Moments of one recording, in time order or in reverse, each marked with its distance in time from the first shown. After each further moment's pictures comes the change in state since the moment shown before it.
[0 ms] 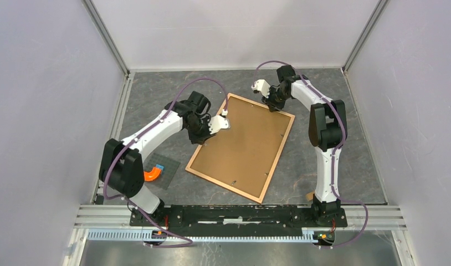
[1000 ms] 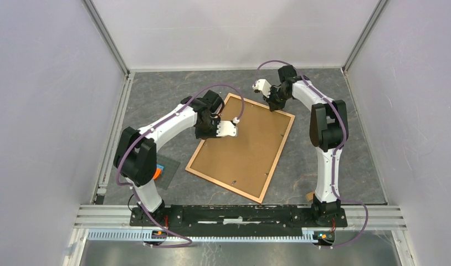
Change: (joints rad) left arm -0.087 0.170 0.148 -0.059 -0.164 0.251; right arm -0.004 -0.005 -0.022 0.034 -0.012 -0.007
